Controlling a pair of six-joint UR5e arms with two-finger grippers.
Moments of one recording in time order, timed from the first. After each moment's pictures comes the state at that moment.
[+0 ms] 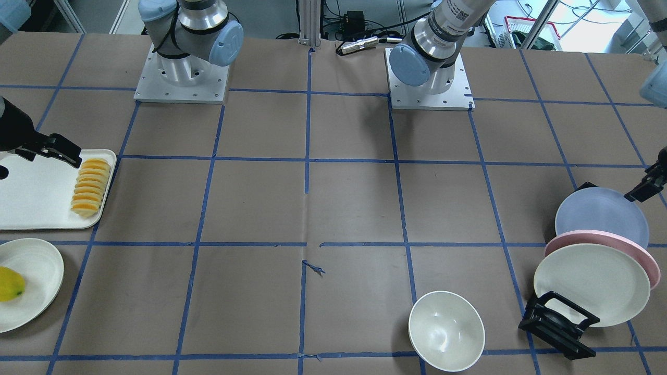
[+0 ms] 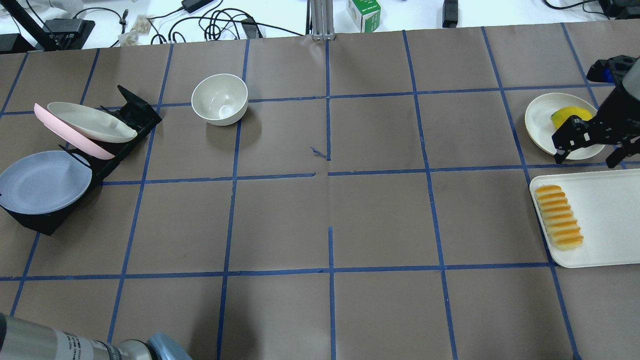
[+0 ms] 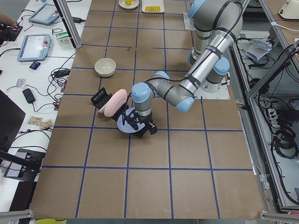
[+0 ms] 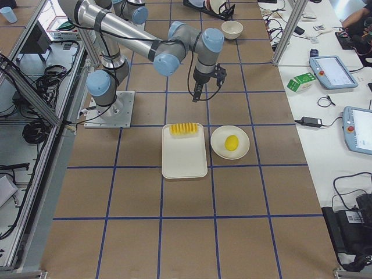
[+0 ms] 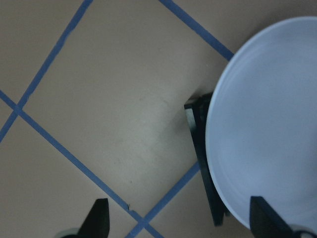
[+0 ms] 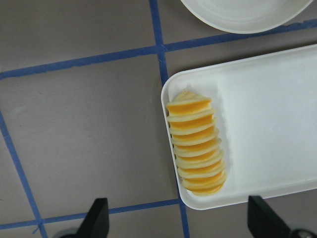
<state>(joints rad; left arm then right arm) -0.70 -1.93 -1.73 -1.00 1.73 0.15 1.09 -1.51 1.83 -1.75 -1.65 -0.33</state>
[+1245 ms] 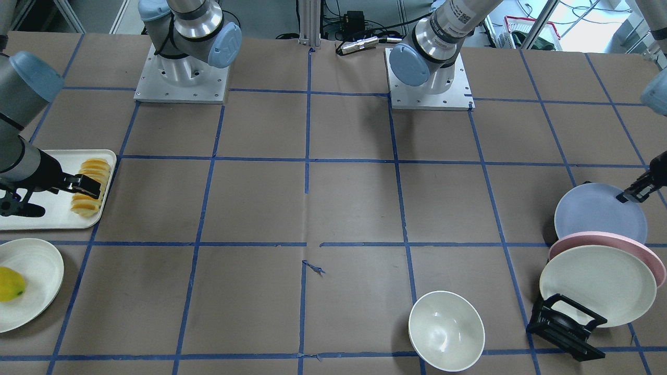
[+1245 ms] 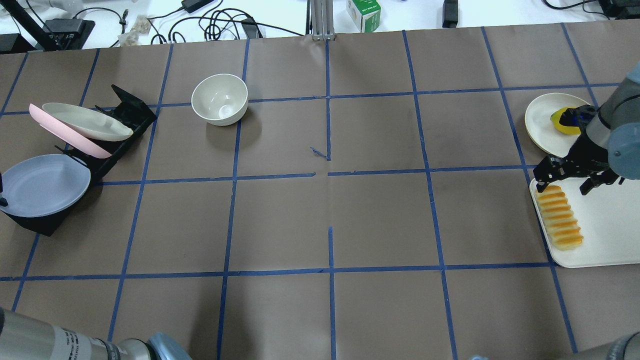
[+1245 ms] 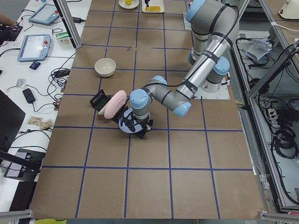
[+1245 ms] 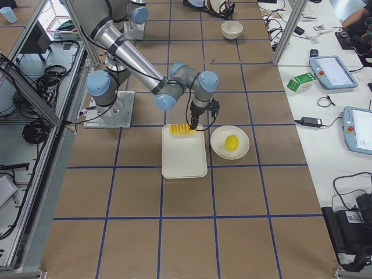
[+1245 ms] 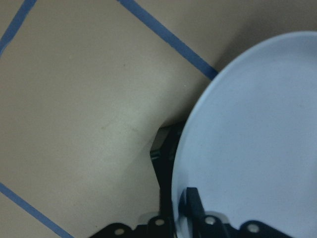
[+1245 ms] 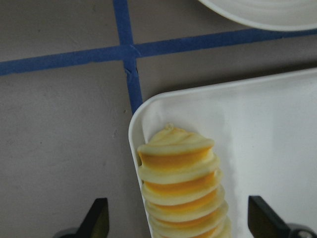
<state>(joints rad) -0.71 -1.95 -1.71 -1.07 1.63 0.19 1.06 -1.32 1.98 -2.06 -1.66 -0.39</state>
